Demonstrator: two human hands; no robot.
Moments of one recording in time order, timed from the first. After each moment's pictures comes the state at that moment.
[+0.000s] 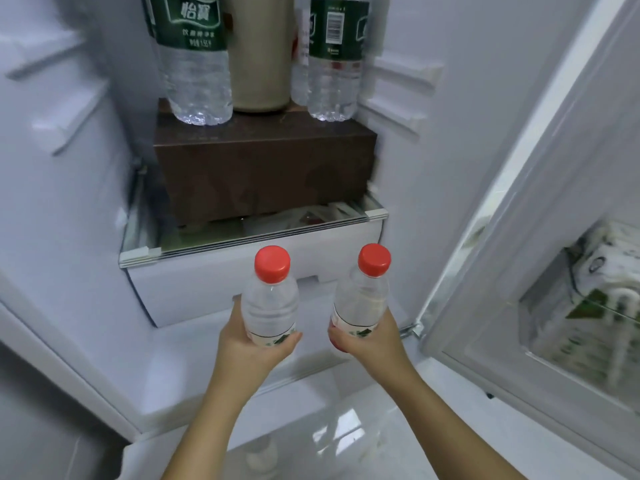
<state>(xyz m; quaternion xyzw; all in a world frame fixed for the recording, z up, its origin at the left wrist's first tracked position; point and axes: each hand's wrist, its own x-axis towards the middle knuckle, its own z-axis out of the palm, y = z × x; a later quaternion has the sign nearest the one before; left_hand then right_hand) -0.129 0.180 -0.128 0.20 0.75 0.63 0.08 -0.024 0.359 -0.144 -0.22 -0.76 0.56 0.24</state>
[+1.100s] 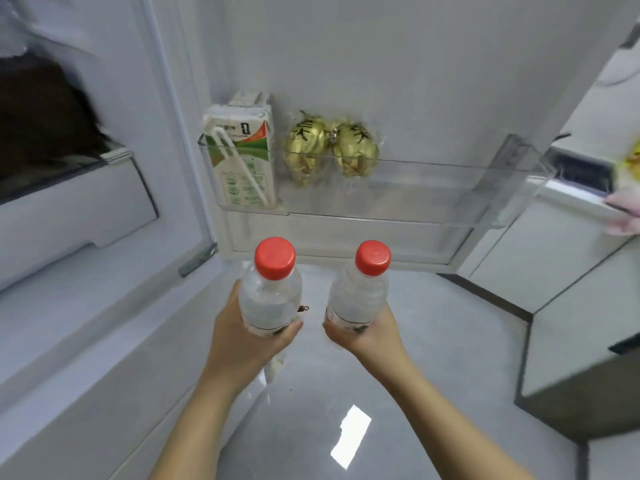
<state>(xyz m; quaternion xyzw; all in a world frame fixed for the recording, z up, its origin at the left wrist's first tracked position) 0.113 0.249 -0.119 0.50 0.67 0.50 0.23 0.302 0.329 -0.153 -0.43 -0.65 0.49 0.39</state>
